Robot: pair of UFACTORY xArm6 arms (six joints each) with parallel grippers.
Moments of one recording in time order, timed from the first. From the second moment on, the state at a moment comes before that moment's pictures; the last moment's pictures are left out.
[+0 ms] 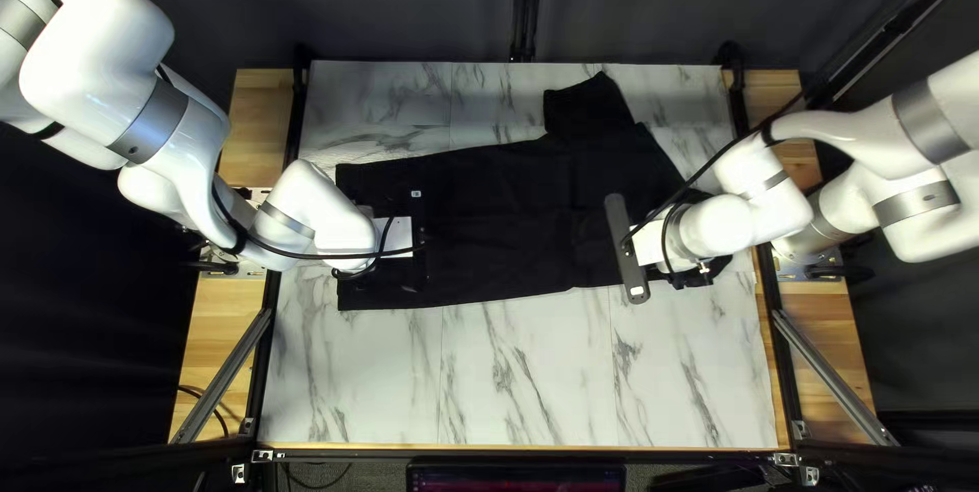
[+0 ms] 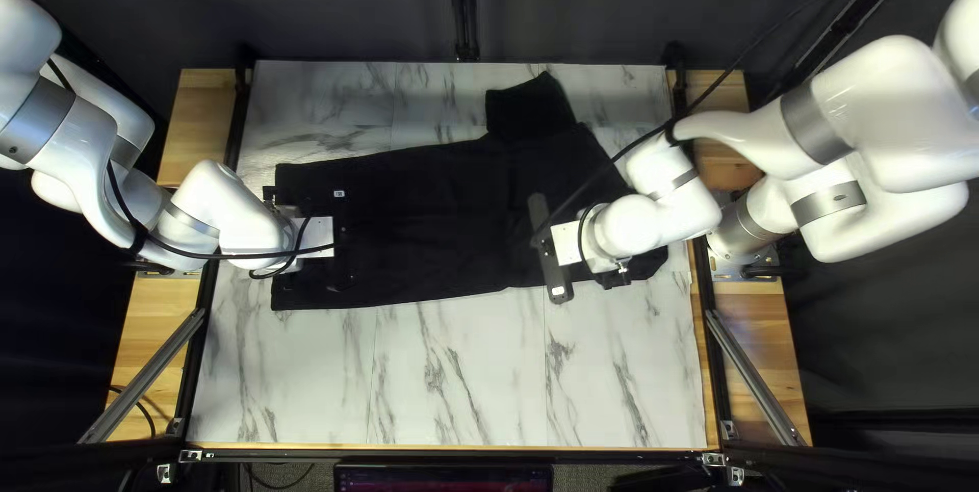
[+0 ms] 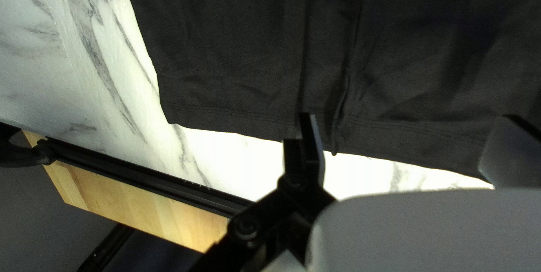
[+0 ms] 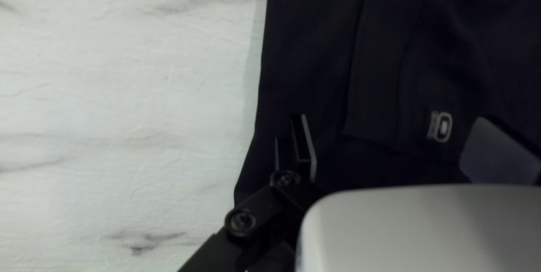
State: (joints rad) left arm -0.32 -0.30 -0.35 0.30 0.93 -0.64; right arm 0.25 -0.19 -0.34 -0.40 0.62 0.33
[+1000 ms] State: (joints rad) left arm -0.32 -0.30 -0.35 0.30 0.93 -0.64; right arm 0.34 -0.17 -0.44 -0.40 0.77 0.39
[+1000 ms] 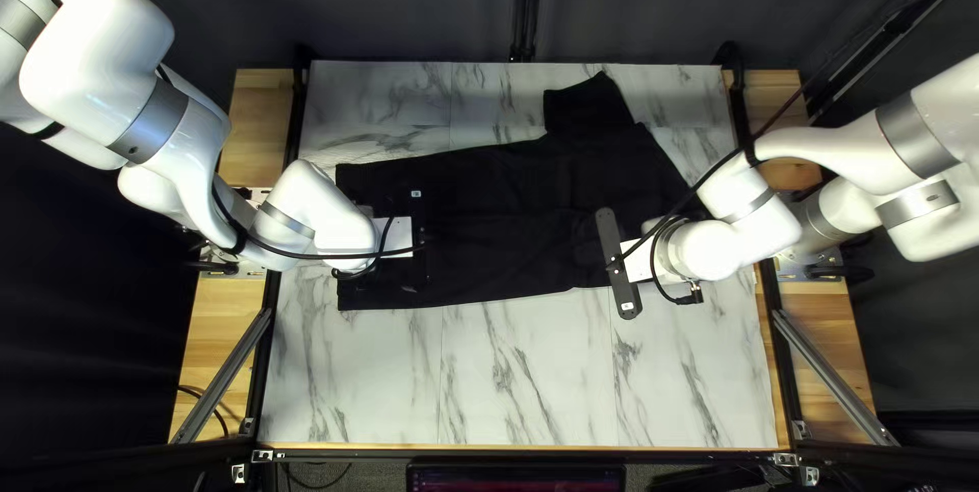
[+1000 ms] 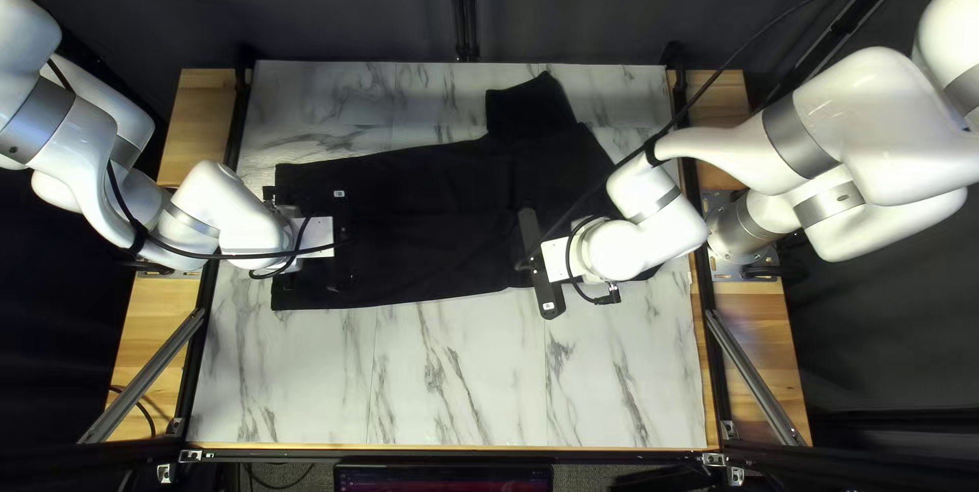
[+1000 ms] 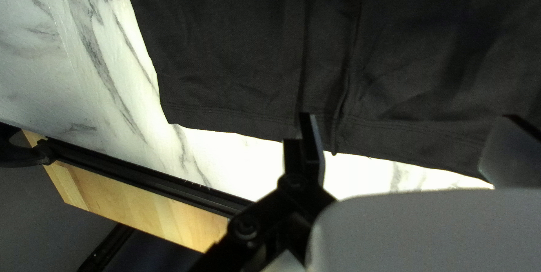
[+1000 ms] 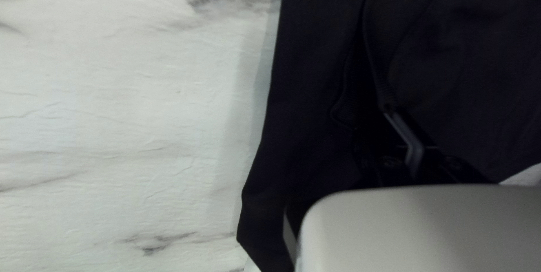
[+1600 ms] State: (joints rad) left arm -0.32 -0.30 -0.35 0.30 0.93 -0.64; right arm 0.43 -0.22 -0.52 -0.37 0.92 0.44
